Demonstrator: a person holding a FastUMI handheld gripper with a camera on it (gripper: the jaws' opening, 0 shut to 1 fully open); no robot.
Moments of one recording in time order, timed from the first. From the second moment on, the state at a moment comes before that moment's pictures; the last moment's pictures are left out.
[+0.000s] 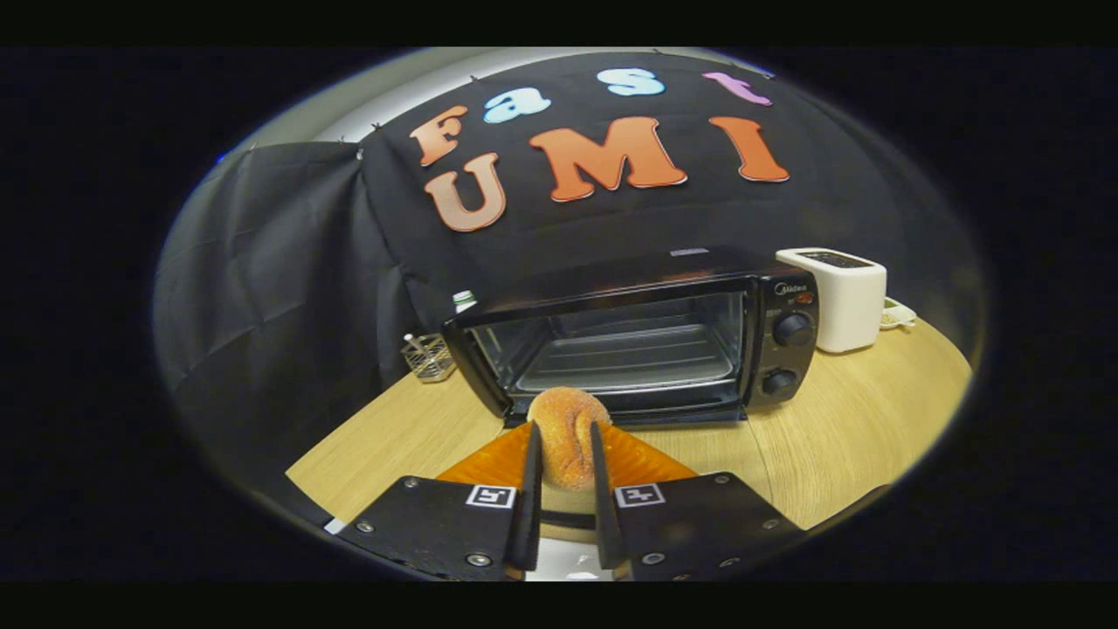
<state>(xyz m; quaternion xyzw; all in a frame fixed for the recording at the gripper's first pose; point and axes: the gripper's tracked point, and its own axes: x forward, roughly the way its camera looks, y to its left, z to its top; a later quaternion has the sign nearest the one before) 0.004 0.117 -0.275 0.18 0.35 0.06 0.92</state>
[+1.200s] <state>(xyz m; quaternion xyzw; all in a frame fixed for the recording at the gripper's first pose) 0.123 0.120 -0.323 0.41 0.32 -0.05 0.85</state>
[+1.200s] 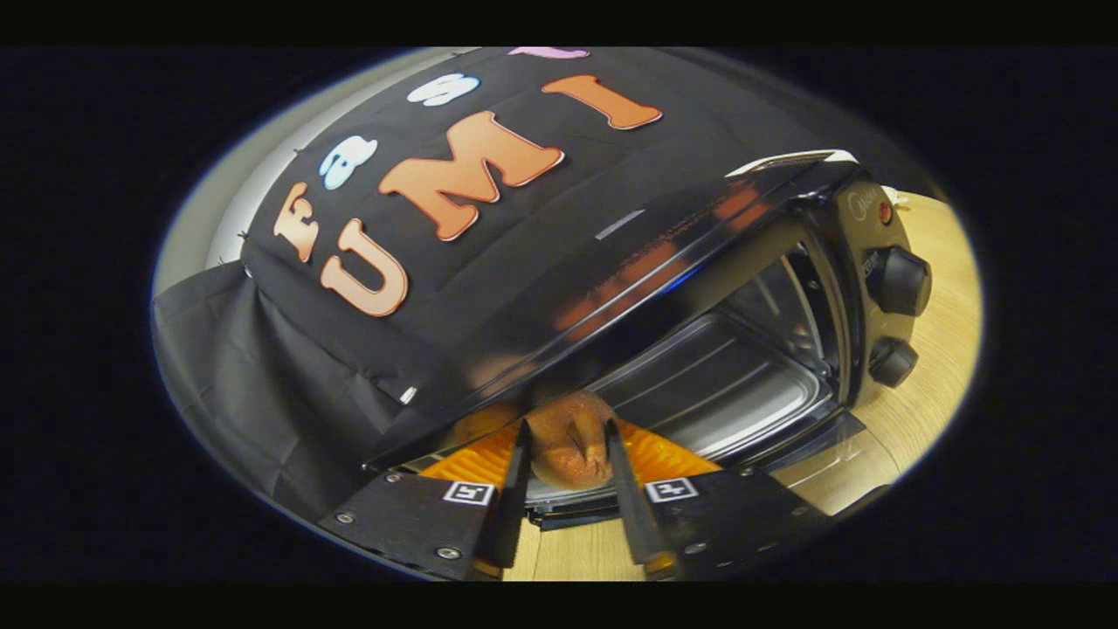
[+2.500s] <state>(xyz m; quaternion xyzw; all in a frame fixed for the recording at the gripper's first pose) -0.109 0.130 -0.312 0.16 0.47 0.02 0.87</state>
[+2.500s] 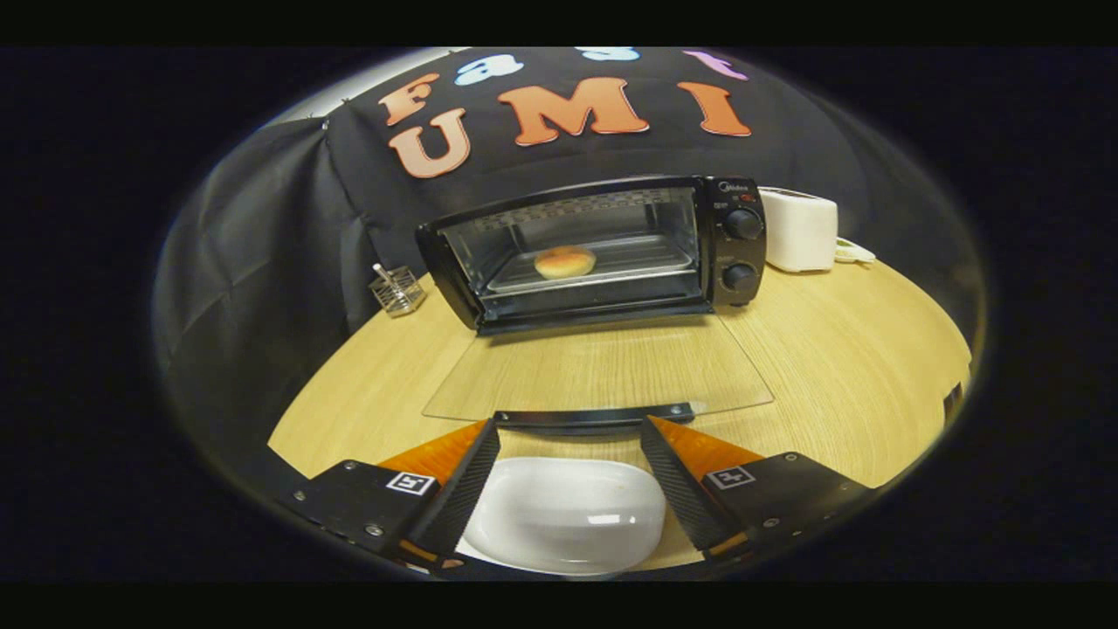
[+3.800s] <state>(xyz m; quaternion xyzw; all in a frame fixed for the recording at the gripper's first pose) -0.062 0.121 -0.286 0.21 0.43 -0.02 0.88</state>
